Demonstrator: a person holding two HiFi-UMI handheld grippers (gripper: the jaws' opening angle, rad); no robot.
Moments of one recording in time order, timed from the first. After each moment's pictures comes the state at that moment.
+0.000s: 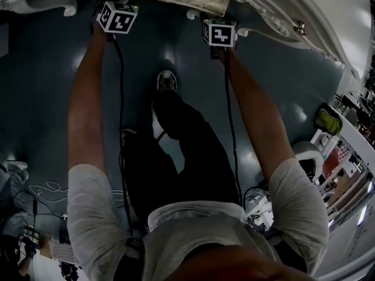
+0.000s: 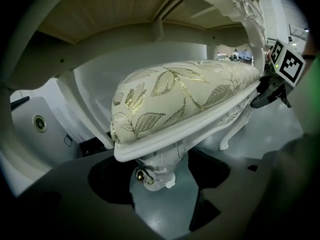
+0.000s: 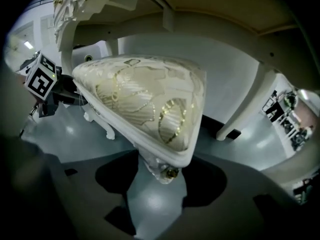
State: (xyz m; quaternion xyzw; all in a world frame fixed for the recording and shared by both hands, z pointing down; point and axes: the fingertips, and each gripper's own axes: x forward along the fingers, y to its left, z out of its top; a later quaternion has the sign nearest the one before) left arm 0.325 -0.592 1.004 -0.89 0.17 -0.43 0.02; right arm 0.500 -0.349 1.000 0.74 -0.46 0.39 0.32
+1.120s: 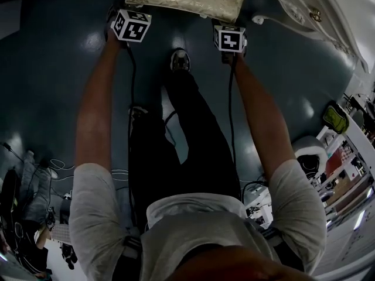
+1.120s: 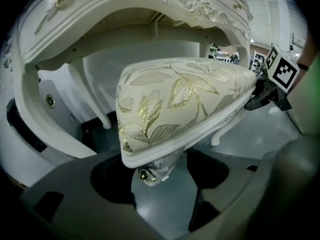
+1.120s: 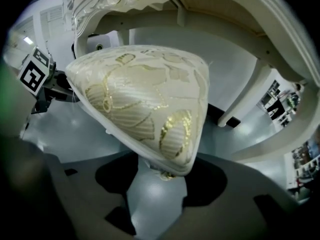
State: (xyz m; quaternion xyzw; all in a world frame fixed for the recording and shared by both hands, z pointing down) left arm 0.232 -0.518 1.001 -0.87 0.15 -0.46 -0.02; right arm 0.424 -0.286 1.005 0.70 -0.45 0.42 0.35
